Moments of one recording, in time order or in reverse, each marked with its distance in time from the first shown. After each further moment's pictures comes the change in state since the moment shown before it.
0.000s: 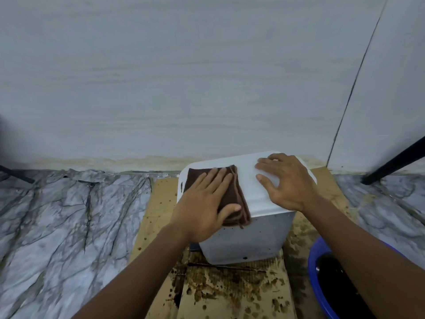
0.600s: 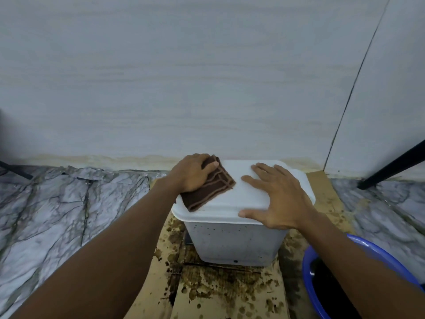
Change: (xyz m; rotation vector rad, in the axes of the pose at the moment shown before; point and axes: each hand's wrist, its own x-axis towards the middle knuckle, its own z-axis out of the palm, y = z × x) left_hand 0.075 -0.062 -0.016 -0.323 -0.132 -0.307; right_hand -0.019 -0.032 -0.017 -0.038 -0.353 0.034
